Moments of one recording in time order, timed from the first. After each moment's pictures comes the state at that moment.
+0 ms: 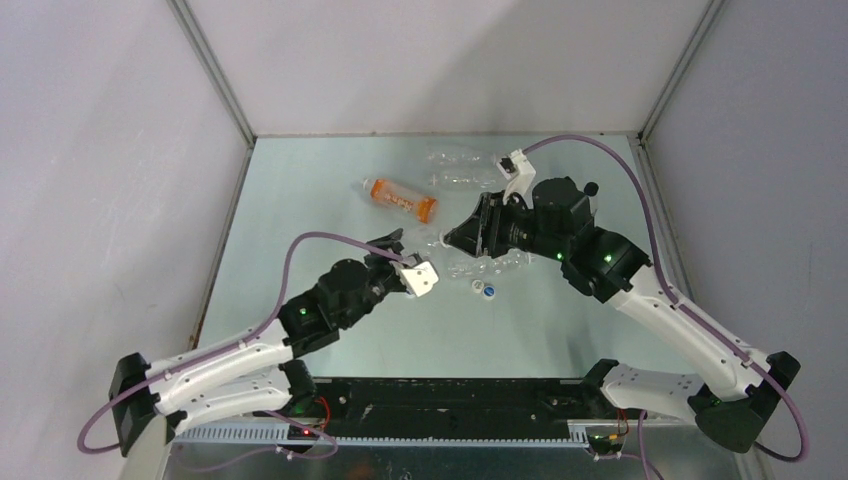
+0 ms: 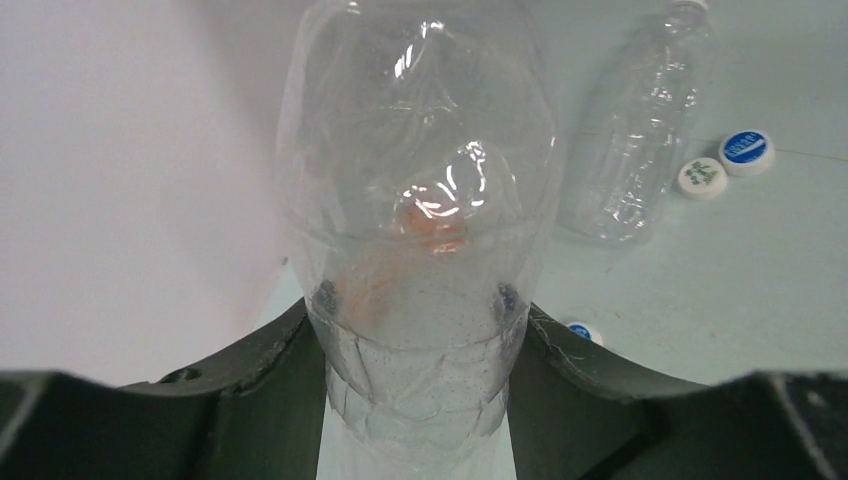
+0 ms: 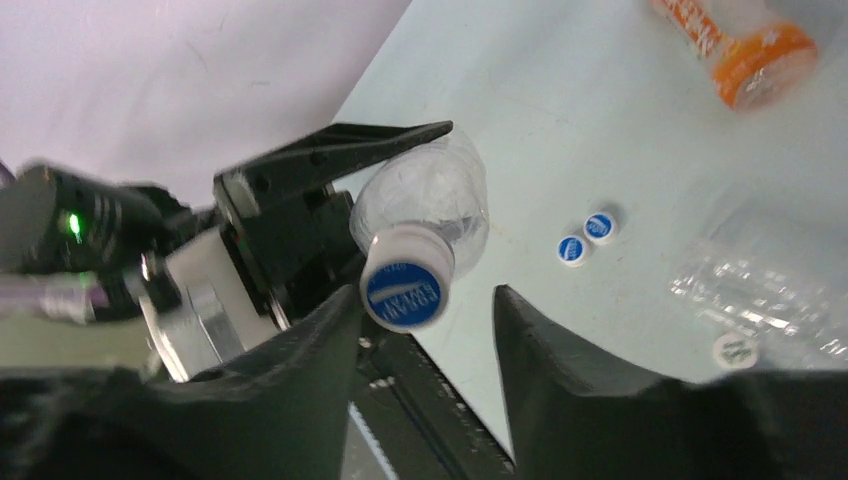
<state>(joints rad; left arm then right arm) -0.99 0.86 0.63 0.06 -0.28 0.68 0.77 1.10 1.20 -0.42 -0.23 0.62</state>
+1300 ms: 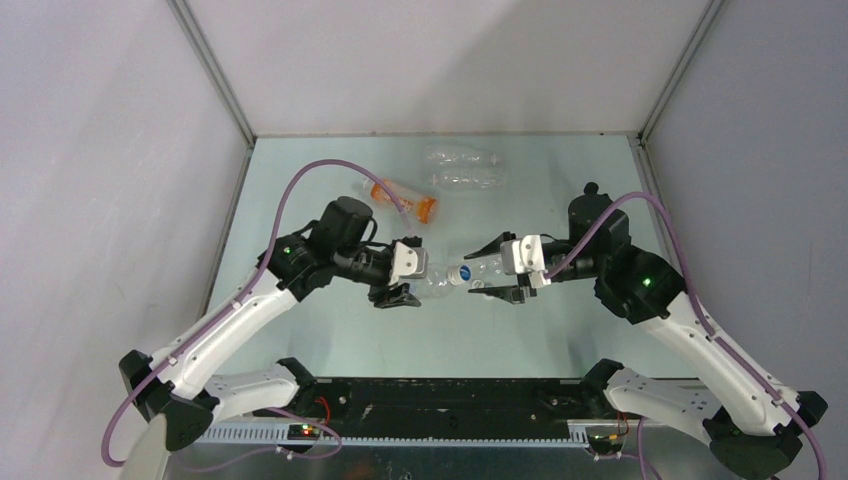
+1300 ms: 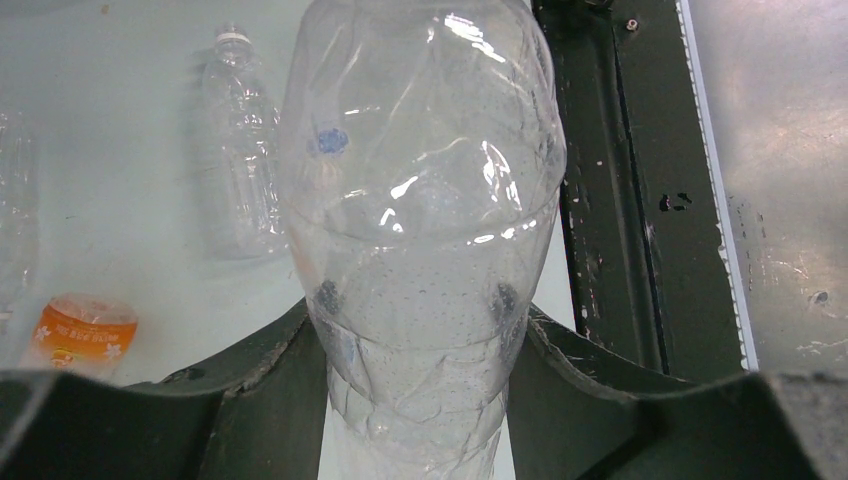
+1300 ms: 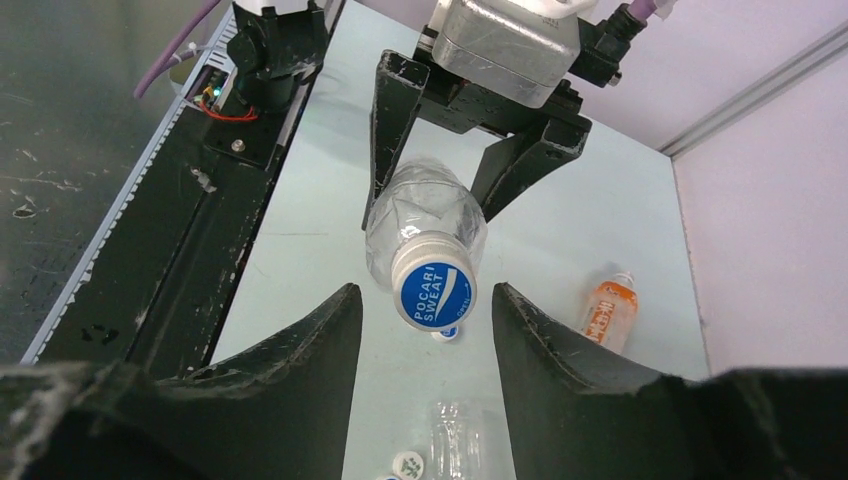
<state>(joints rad) -0.71 1.09 1.12 -0.79 0.72 0.69 0.73 0.94 1.15 -0.52 -0.86 -0.68</state>
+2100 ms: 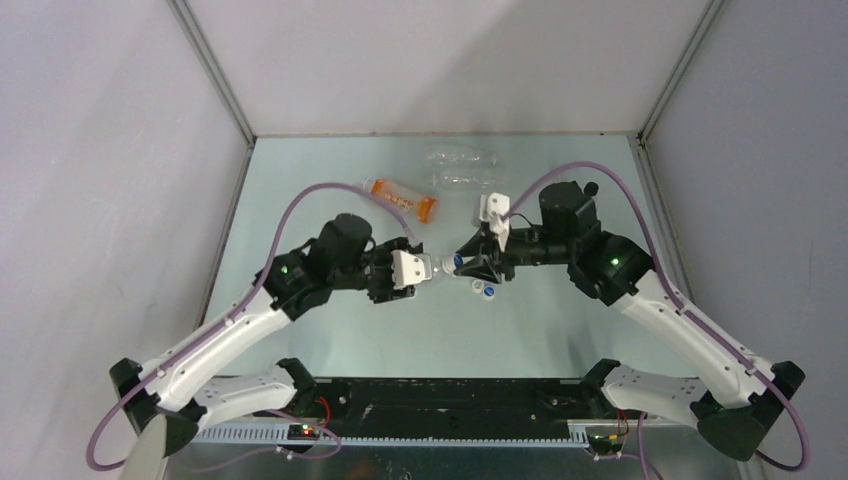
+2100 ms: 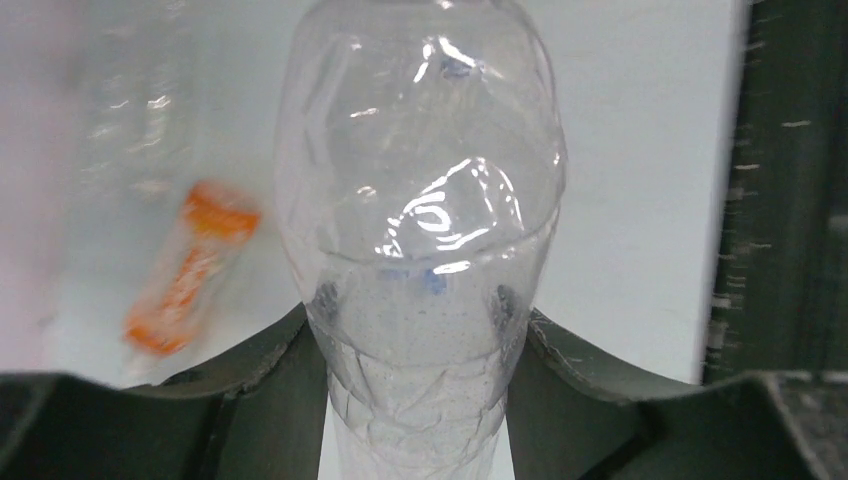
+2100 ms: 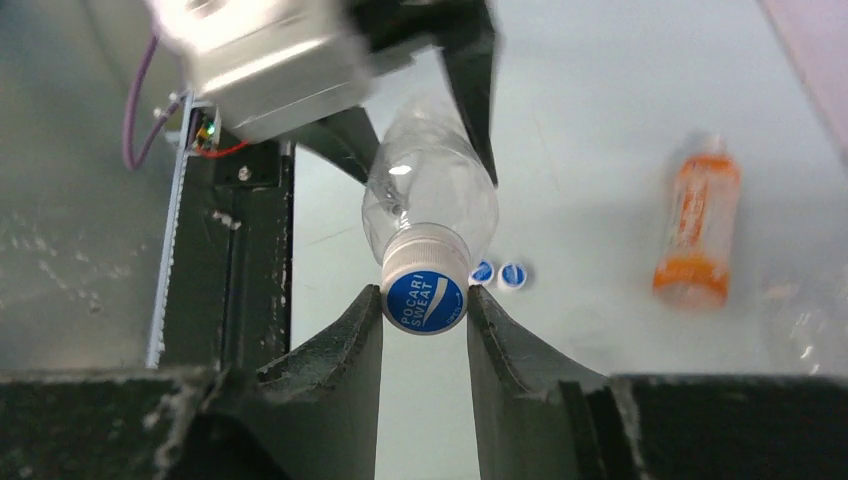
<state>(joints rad) -0.79 1.03 1.05 -0.70 0.39 0.66 0.74 1.06 1.16 -0.49 -0.71 -0.37</state>
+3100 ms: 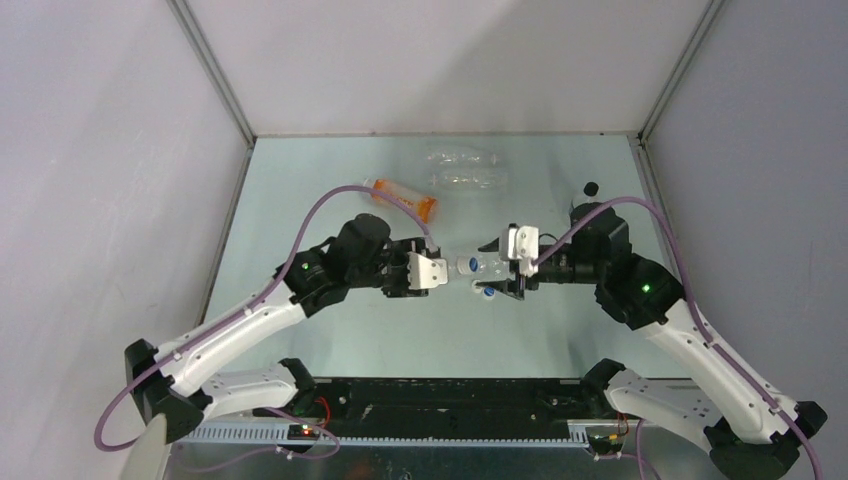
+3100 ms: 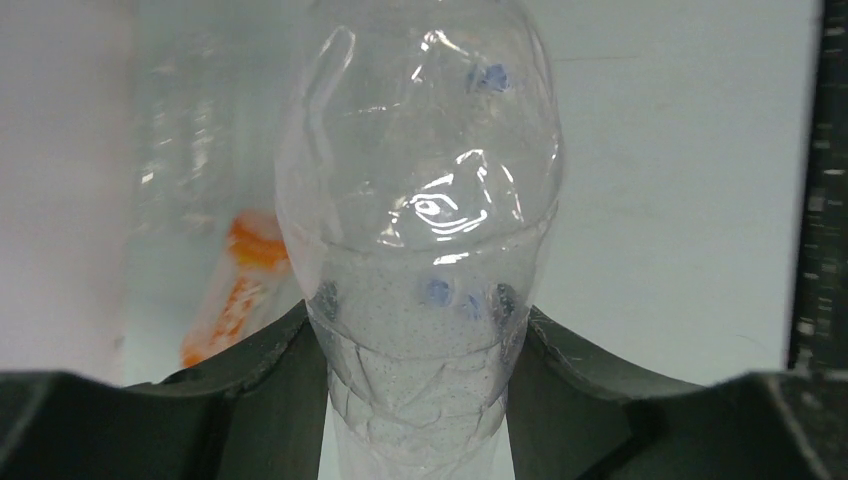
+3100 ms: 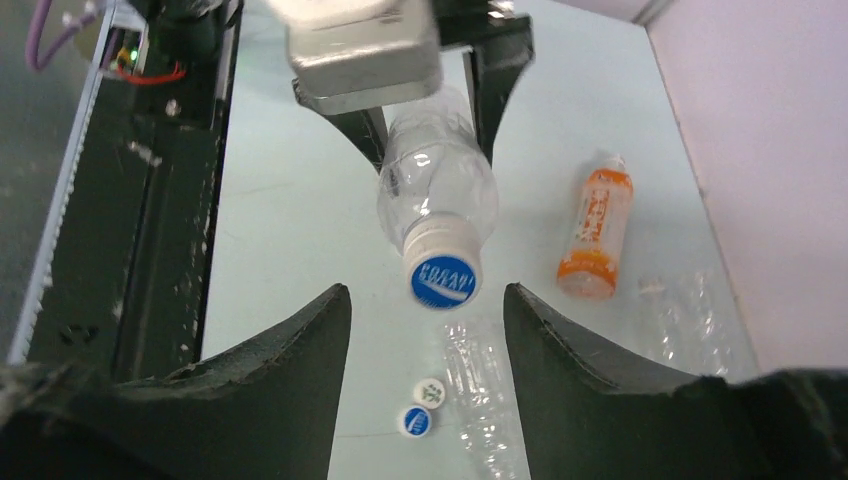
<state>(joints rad) -0.86 1.05 0.98 -0.51 0.19 0.73 0.68 0.89 1.06 -0.50 -0.65 -0.50</state>
